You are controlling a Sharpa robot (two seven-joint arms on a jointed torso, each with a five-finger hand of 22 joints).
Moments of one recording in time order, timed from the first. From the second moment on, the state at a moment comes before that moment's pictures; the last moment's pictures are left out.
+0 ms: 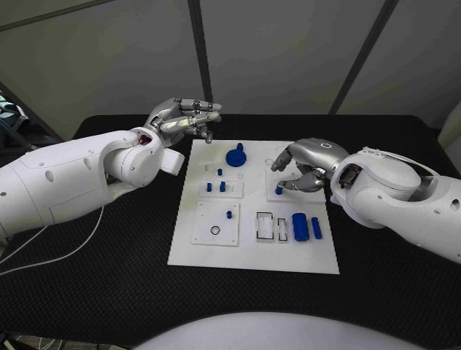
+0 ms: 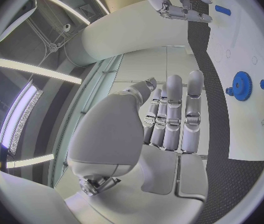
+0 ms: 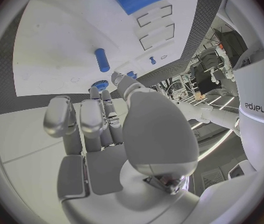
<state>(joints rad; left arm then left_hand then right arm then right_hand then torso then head) 1.19 -0.80 0.02 1.36 -0.10 -0.13 0.34 1.43 -0.16 0.43 0.04 0.17 0.98 0.17 0.16 0.07 1.02 0.10 0.41 0.12 1.18 0.02 0.94 0.45 0.13 1.17 0.12 0.49 1.05 1.11 -0.83 0.08 1.67 -1.70 -0.18 -0.22 1.37 -0.17 0.32 0.07 0.23 0.96 0.14 0.07 0.07 1.02 0.11 0.09 0.11 1.47 0.01 1.20 0.99 0.08 1.30 0.13 1.30 1.22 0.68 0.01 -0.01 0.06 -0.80</state>
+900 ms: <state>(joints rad) 1.19 -0.80 0.02 1.36 -0.10 -0.13 0.34 1.43 -0.15 0.42 0.04 0.17 0.98 0.17 0.16 0.07 1.02 0.10 0.41 0.12 1.18 0.02 0.94 0.45 0.13 1.17 0.12 0.48 1.05 1.11 -0.79 0.08 1.64 -1.72 -0.02 -0.23 1.43 -0.12 0.35 0.07 0.23 1.04 0.14 0.09 0.08 1.16 0.07 0.18 0.10 1.47 0.00 1.23 1.02 0.08 1.36 0.10 1.36 1.30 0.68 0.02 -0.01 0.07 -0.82</state>
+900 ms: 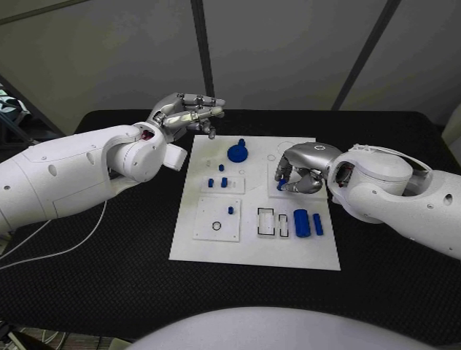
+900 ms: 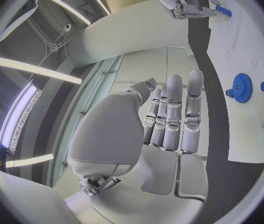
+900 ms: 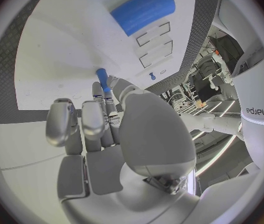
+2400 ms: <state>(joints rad) 1.19 -0.79 0.02 1.34 -0.10 -0.12 0.34 1.43 -0.15 0.42 0.04 0.17 0.98 0.17 0.17 0.07 1.01 0.11 0.41 0.12 1.18 0.02 0.94 0.45 0.13 1.17 0.12 0.48 1.05 1.11 -0.85 0.08 1.78 -1.73 -0.17 -0.23 1.45 -0.10 0.39 0.05 0.21 1.12 0.13 0.12 0.10 1.23 0.05 0.18 0.11 1.47 -0.01 1.24 1.03 0.08 1.40 0.09 1.40 1.31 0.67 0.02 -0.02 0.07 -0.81</state>
